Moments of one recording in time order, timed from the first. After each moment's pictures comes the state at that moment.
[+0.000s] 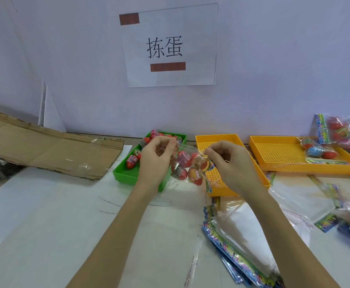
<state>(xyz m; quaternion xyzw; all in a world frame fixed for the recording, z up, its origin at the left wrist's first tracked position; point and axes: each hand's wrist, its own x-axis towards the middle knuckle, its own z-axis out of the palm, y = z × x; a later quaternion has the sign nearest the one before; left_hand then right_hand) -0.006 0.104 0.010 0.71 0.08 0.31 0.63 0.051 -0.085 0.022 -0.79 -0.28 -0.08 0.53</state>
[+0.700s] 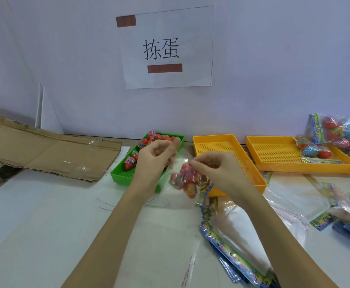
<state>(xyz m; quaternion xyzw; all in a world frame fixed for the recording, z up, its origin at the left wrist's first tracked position) -0.010 0.107 0.012 0.69 0.08 0.24 0.67 0.047 -0.079 0.014 -0.75 -0.28 0.04 0.60</state>
